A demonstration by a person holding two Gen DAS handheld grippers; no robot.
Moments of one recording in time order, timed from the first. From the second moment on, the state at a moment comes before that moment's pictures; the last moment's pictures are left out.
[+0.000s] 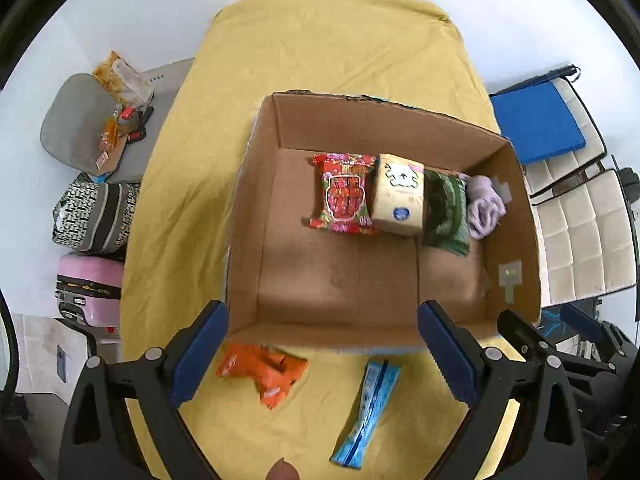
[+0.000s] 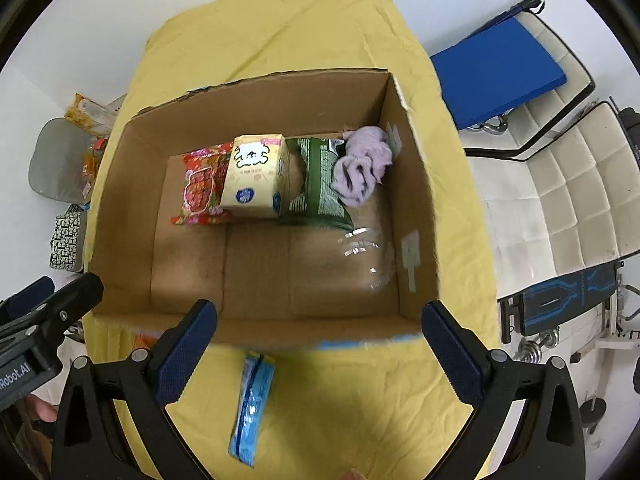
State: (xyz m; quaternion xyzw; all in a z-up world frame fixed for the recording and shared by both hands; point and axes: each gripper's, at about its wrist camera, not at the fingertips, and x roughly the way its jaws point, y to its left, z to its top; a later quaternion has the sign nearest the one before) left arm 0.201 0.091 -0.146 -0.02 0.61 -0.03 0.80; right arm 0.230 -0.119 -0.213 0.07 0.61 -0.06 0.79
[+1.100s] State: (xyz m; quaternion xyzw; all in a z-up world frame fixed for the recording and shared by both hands) left arm 0.099 0.146 -0.151 -0.01 0.62 0.05 0.78; right arm 0.128 -0.085 -0.236 0.12 0.68 0.00 0.73
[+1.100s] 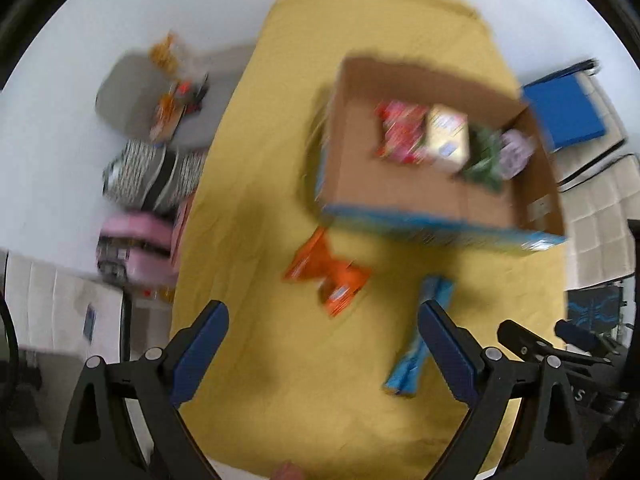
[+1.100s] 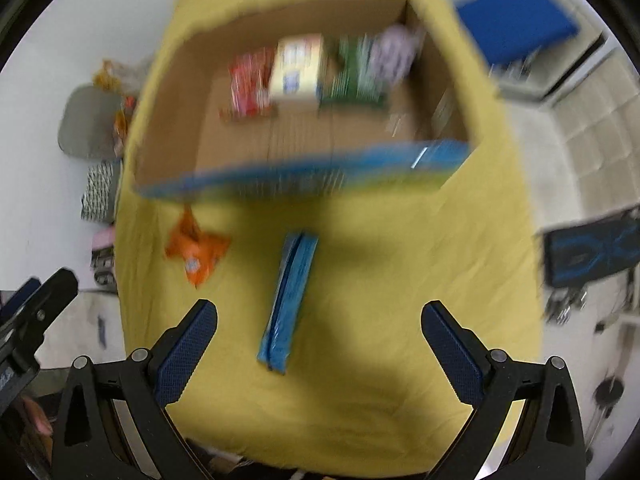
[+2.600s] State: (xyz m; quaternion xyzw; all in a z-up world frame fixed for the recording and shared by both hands) left arm 0.069 0.086 -0.325 -0.04 0.74 -0.05 0.67; right arm 0.083 -0.106 -0.373 0.05 0.79 -0.02 0.61
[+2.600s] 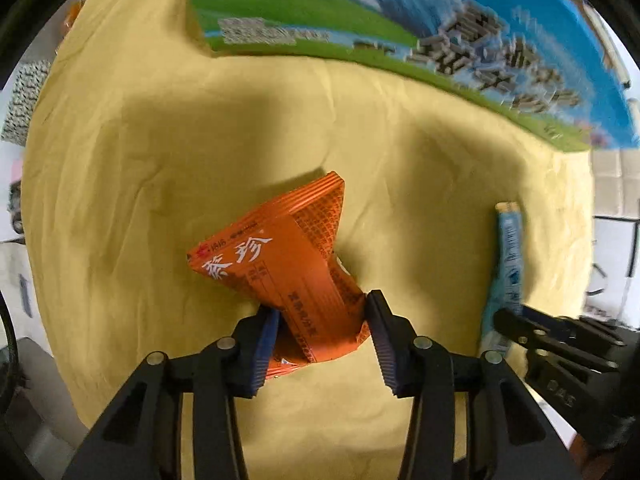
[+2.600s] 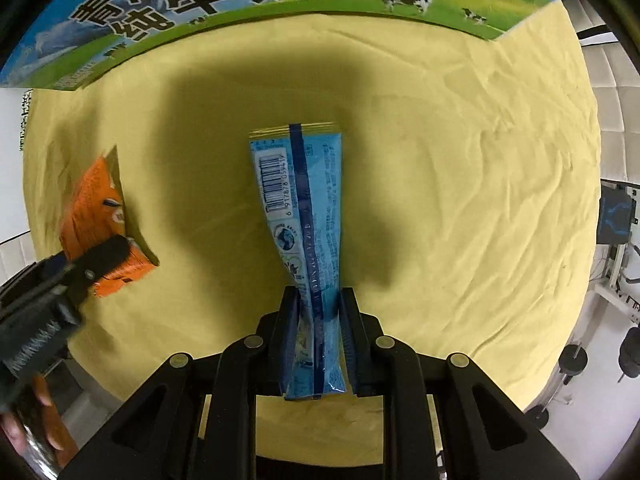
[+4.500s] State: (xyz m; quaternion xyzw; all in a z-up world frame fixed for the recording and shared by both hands) left arm 0.196 0.062 -0.117 -0.01 0.60 -0.12 0.79; right arm 0.179 -0.134 -0.158 0.11 0.63 0.01 0.77
